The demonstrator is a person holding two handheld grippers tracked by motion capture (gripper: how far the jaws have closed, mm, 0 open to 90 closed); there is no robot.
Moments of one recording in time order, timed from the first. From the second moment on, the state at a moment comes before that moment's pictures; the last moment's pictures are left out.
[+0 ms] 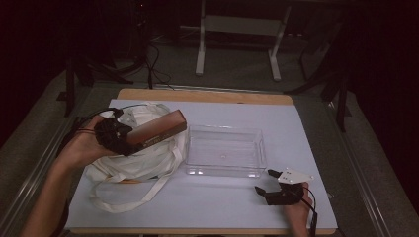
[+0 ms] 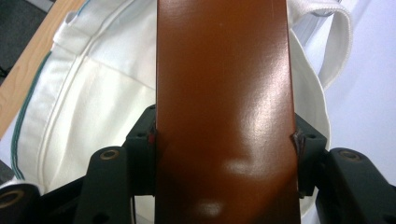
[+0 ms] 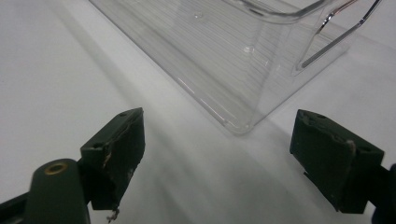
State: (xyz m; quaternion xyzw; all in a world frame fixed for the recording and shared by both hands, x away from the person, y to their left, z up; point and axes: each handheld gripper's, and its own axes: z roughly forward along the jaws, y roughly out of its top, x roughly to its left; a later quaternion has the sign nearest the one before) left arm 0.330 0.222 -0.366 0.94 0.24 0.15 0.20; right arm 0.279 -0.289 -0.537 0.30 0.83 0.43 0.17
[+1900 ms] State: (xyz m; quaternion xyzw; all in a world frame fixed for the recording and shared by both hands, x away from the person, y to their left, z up) left arm 0.350 0.160 -0.364 0.96 0.14 0.12 0.22; right arm 0.280 -0.289 -0.537 0.30 0.83 0.43 0.17
